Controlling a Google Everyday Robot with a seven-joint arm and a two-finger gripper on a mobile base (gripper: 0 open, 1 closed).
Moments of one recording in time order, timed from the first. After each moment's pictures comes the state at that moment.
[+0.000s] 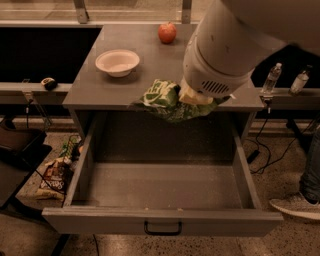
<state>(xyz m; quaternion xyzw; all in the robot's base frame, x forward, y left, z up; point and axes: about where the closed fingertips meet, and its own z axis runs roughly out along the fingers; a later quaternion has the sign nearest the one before) 0.470 -0.055 0.982 -0.63 0.72 -0.11 0.27</state>
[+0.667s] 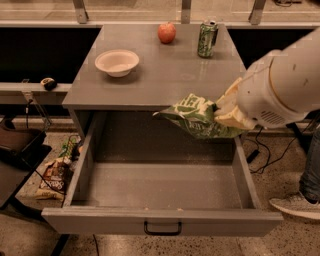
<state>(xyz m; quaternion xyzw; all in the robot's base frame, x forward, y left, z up) 0.446 -0.120 0.953 -0.58 0.75 -0.04 0.32</state>
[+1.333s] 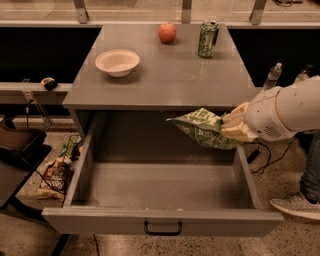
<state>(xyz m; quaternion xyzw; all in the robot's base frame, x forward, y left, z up) 0.494 -0.162 0.864 -0.54 0.77 0.07 0.35</state>
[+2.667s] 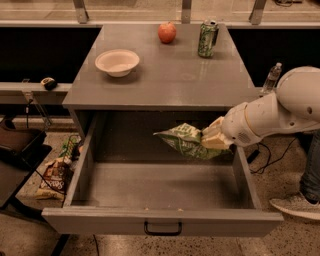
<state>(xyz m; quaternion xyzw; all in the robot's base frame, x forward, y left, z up) 0.526 -0.130 0.785 -0.55 0.76 0.16 0.32</state>
